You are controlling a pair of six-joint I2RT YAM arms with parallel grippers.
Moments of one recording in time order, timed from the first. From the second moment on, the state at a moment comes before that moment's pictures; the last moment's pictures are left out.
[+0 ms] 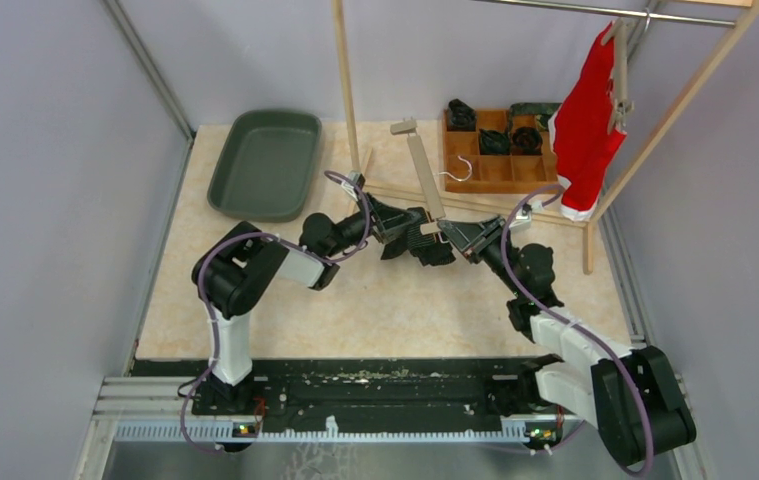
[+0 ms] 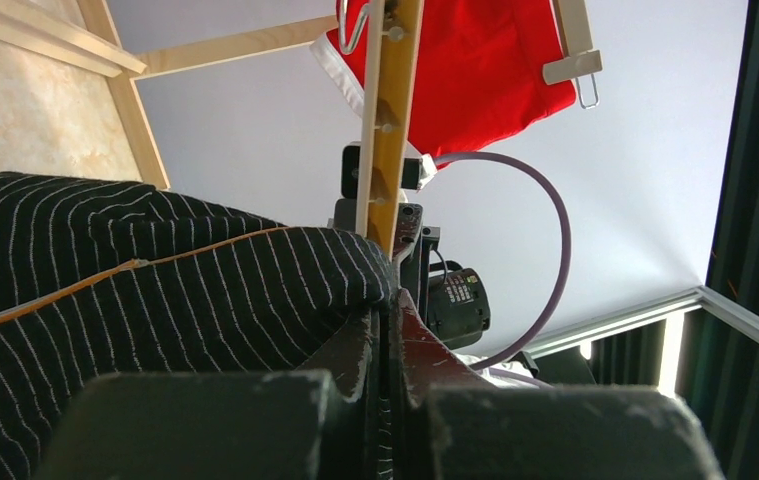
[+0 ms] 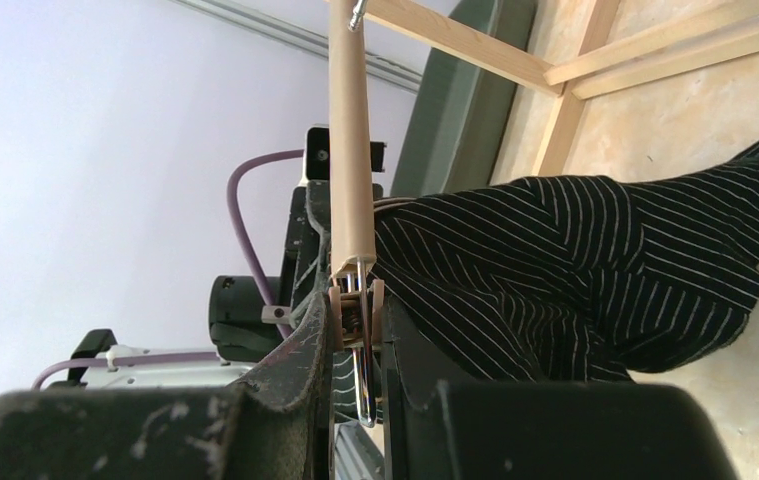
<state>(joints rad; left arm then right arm) -0.64 1.98 0.81 1.52 0.50 -1.63 0.30 1.04 0.26 0.86 -0.33 1.20</state>
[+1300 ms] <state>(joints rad) -0.68 1.97 0.78 1.52 0.41 -1.53 0.30 1.05 0.26 0.82 -0.32 1.24</state>
